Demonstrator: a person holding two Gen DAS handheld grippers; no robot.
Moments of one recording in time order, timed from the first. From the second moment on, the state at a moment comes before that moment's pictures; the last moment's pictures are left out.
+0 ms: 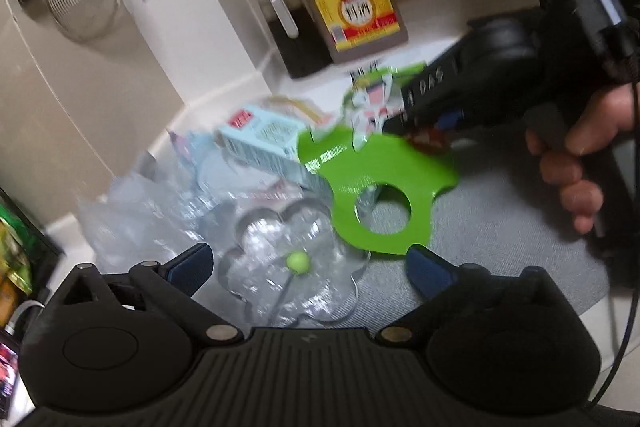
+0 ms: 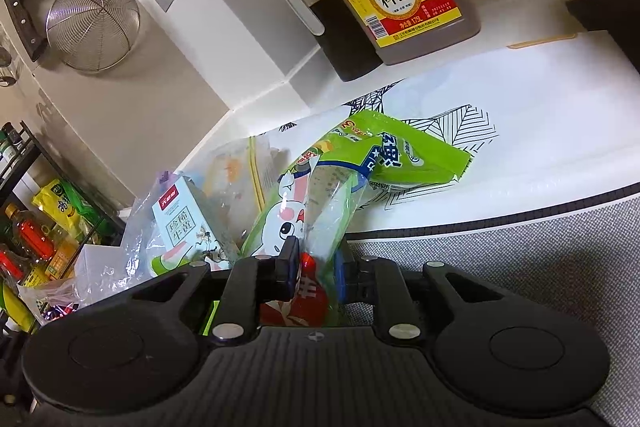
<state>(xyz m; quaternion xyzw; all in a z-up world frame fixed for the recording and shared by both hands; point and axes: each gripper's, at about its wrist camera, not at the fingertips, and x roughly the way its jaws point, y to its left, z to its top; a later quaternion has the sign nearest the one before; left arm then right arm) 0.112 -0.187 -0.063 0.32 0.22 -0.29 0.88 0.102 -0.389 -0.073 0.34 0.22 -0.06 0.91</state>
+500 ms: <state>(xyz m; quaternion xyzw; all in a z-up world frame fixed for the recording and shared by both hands) 0.138 -0.170 -0.058 0.24 0.27 -0.28 0.89 0.101 -0.389 -0.072 0.34 0.22 -0.06 0.91</state>
